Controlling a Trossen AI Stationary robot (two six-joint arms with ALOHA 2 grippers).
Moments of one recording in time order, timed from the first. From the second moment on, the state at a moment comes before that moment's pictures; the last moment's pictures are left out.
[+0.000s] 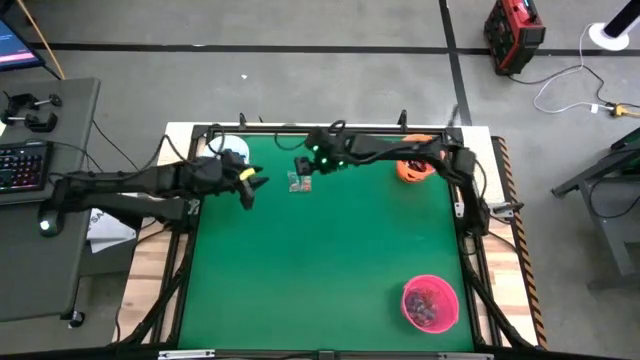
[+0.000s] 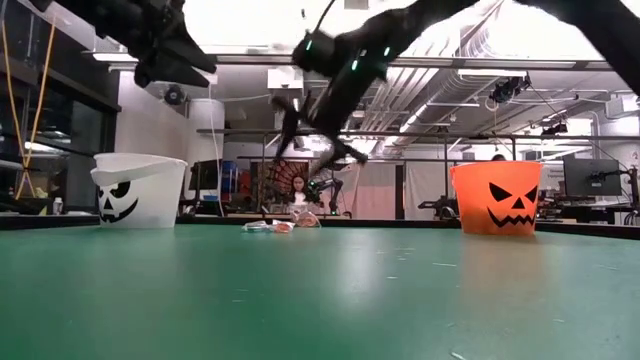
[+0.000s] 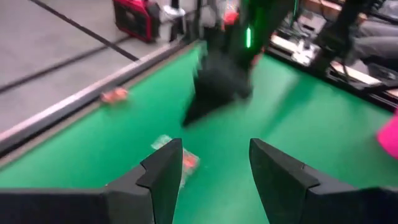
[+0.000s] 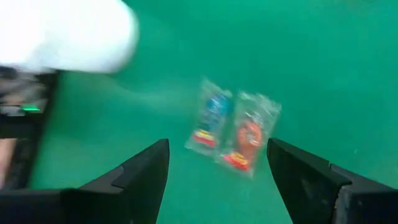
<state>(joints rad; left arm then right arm) 0.10 0.77 0.65 -0.34 -0.35 -0.36 -0.30 2.08 1.67 -0.49 -0.01 0.93</state>
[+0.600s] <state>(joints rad) 0.17 0.79 0.65 -0.34 -0.35 -0.31 -0.29 2.30 1.67 -0.39 0.12 1.09</state>
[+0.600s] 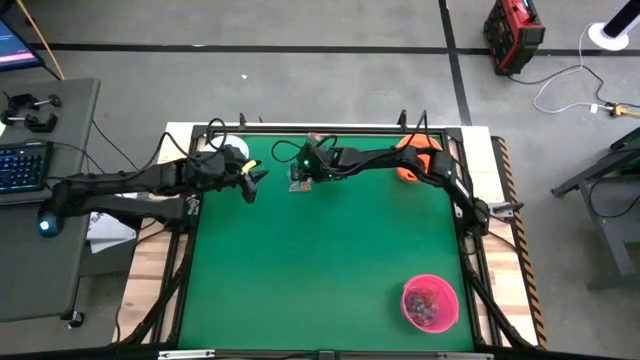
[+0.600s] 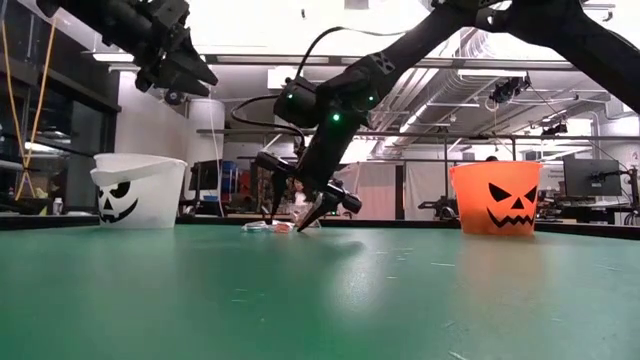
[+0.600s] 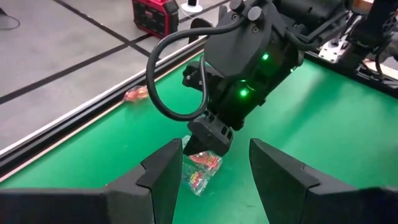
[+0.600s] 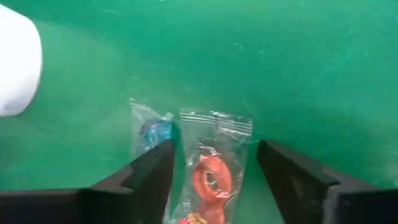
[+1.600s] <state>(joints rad) 0.23 0.87 0.65 -0.01 -0.40 -0.23 -0.17 1.64 1.50 -1.04 0.37 0.68</state>
